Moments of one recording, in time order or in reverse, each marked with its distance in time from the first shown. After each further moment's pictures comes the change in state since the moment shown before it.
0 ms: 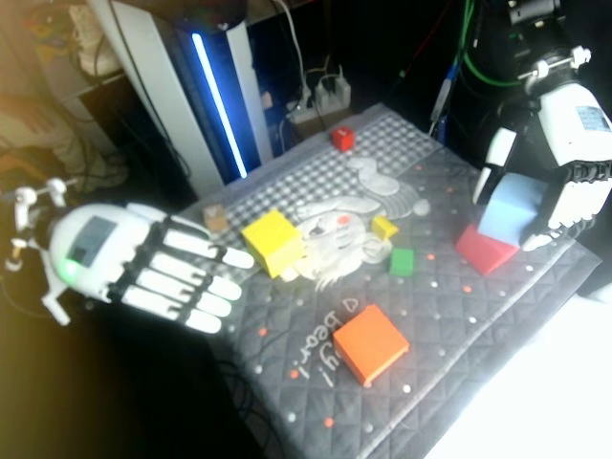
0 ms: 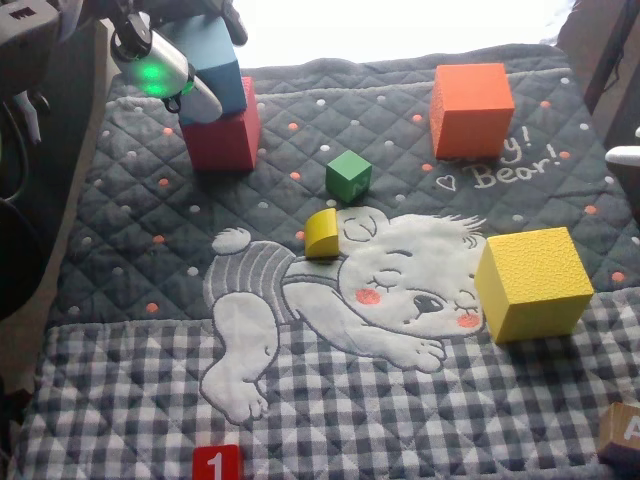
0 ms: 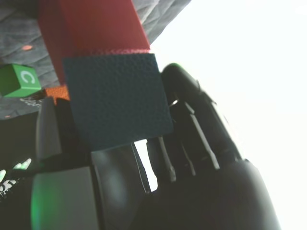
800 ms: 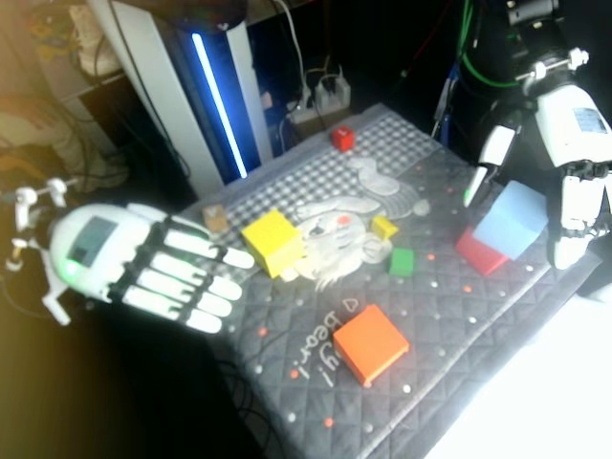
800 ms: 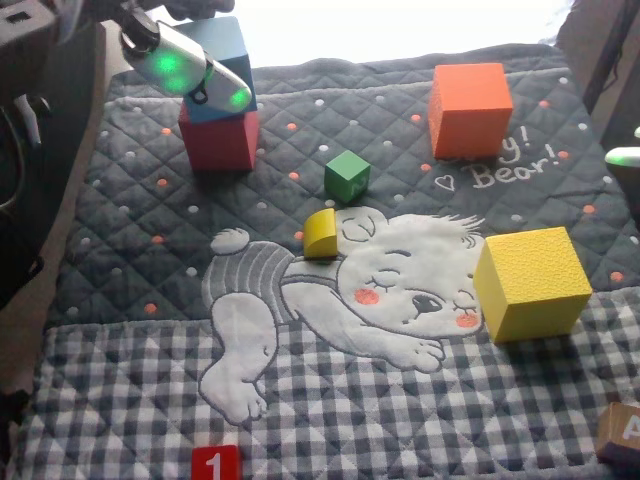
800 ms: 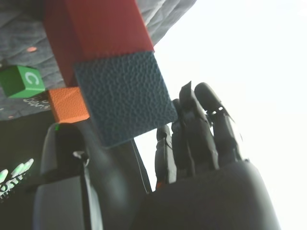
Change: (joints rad) left arm 0.017 0.065 -0.088 -0.091 -0.066 0.086; right arm 0.003 0.000 0.000 0.000 0.002 0.000
